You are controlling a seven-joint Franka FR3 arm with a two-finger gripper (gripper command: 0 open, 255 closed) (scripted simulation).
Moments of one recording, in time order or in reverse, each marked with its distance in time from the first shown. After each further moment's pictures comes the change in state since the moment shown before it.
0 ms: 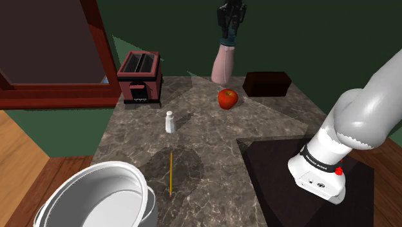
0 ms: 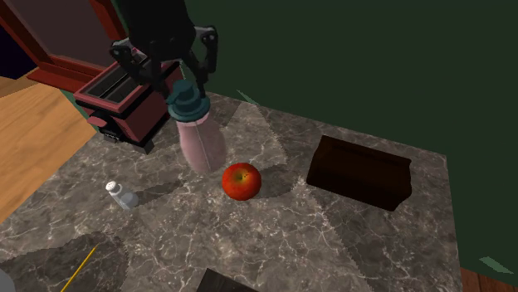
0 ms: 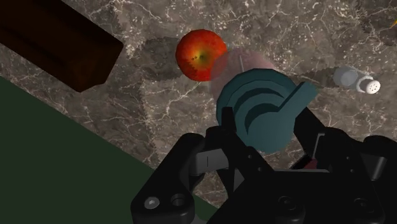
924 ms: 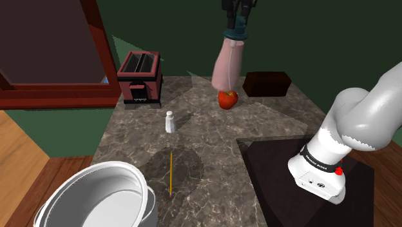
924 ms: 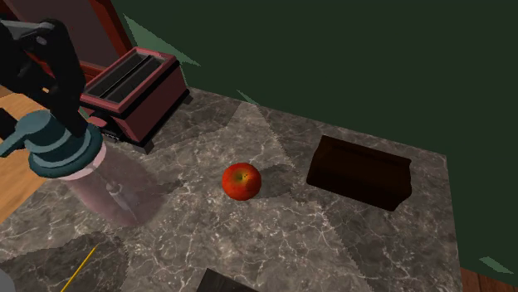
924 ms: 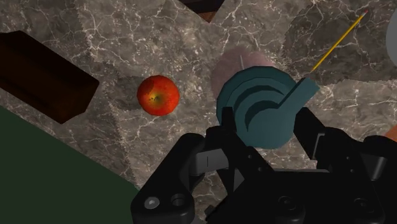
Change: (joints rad) arm 0.111 -0.143 0.174 0.049 0.065 -0.191 0.288
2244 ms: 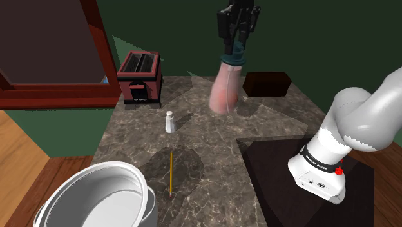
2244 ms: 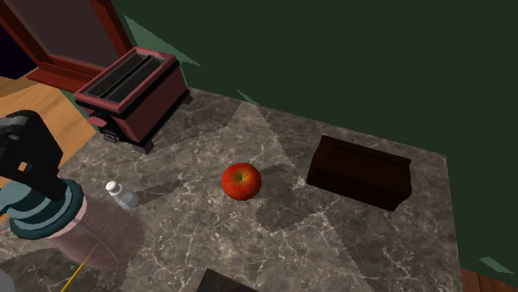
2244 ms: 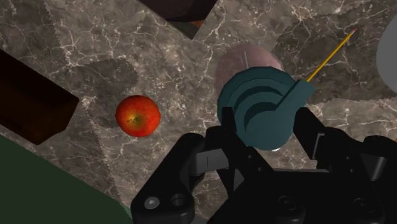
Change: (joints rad) arm 0.041 -0.085 0.066 -0.208 0.042 0.127 0.097
